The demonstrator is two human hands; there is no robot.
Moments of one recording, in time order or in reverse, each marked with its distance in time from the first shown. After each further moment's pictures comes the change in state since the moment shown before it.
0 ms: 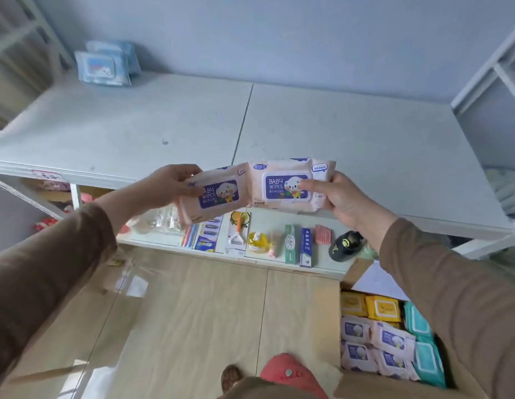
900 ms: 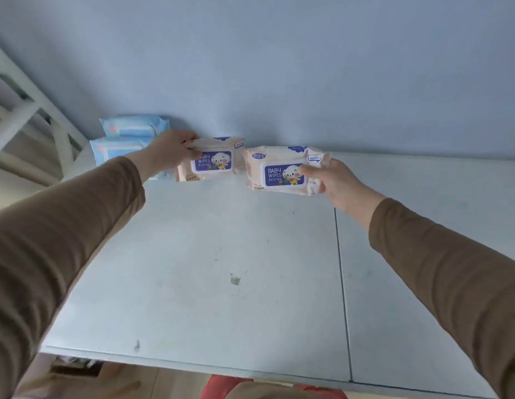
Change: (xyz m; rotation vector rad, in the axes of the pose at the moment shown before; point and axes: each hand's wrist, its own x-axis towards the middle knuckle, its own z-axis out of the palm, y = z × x) left_hand 0.369 -0.021 -0.343 0.289 0.255 0.055; right_hand 0.431 -0.109 0.140 0.002 0.110 -0.043
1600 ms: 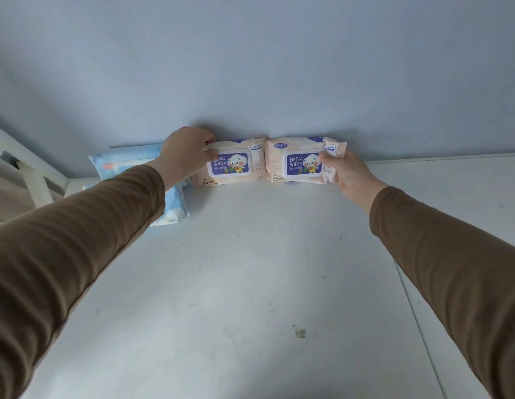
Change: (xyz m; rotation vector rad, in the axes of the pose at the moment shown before) left_hand 0.122 -0.036 -0.024 0.527 0.073 0.404; right_hand 0.104 -0.005 0.042 0.063 0.372 0.017
